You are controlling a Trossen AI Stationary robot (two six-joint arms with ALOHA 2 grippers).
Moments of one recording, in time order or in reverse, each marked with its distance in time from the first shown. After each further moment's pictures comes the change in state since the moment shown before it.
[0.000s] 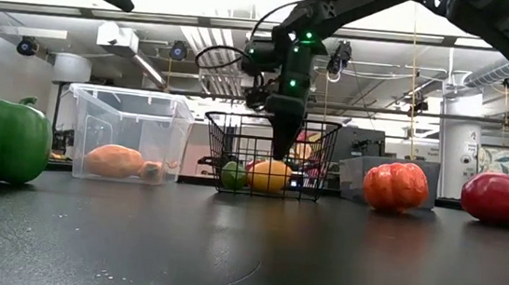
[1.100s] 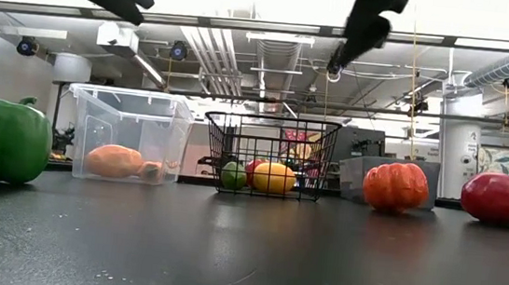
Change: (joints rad) left arm -0.001 0.094 0.000 0.174 0.073 0.072; right arm 0.470 -0.678 -0.543 0.183 -0.001 0.508
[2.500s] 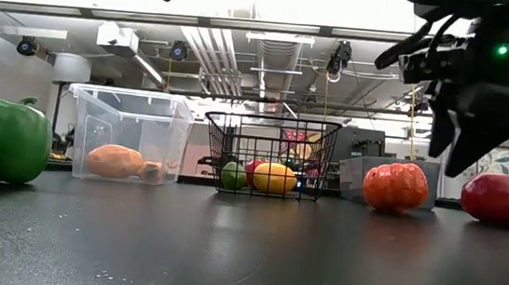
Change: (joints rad) left arm 0.014 0.000 0.000 0.189 -0.042 0.392; right arm 0.237 -0.035 -0.479 -0.051 0.400 0.260
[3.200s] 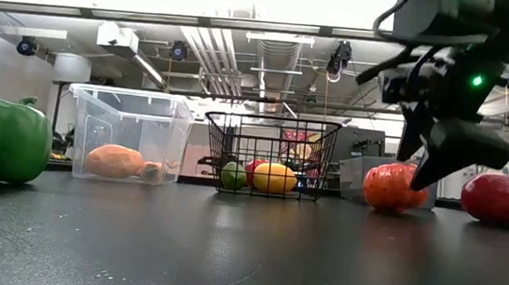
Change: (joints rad) left arm 0.000 0.000 0.000 -0.004 -0.057 0.015; right arm -0.032 0.108 -0.024 0.147 0.178 -0.177
